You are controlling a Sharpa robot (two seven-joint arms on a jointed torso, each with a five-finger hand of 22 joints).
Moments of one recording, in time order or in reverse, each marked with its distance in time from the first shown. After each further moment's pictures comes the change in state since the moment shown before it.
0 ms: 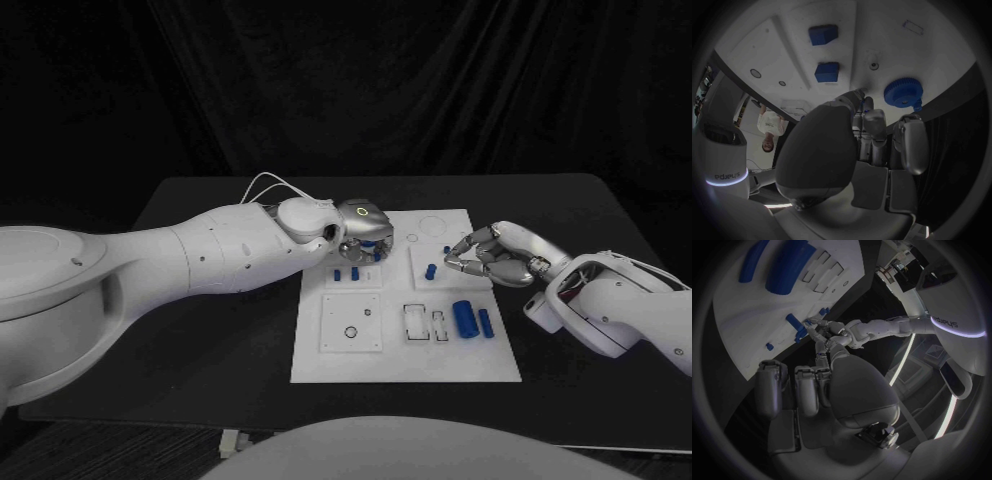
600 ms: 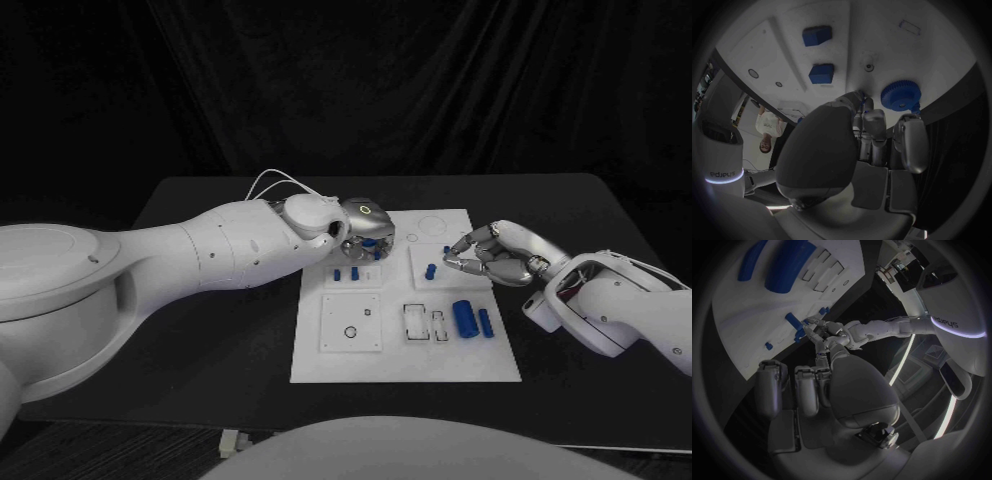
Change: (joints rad) left arm 0.004 0.042 0.000 -0.056 0.000 0.051 0.002; left_hand 0.004 -0.004 -0.015 0.015 -0.030 -0.035 -0.008 -0.016 -0.011 -0.051 -0.005 0.004 0.003 0.000 0.000 0.000 0.003 0.000 0.000 0.000 -0.020 0.000; right arm 0.000 0.001 0.000 0.001 0.000 -0.008 0.001; right_hand 0.000 0.000 0.000 0.000 0.000 0.000 0.000 0.000 0.000 0.000 0.000 0.000 0.000 0.000 0.000 0.000 0.000 0.000 0.000 0.000 0.000 -0.001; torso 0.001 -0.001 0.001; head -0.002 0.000
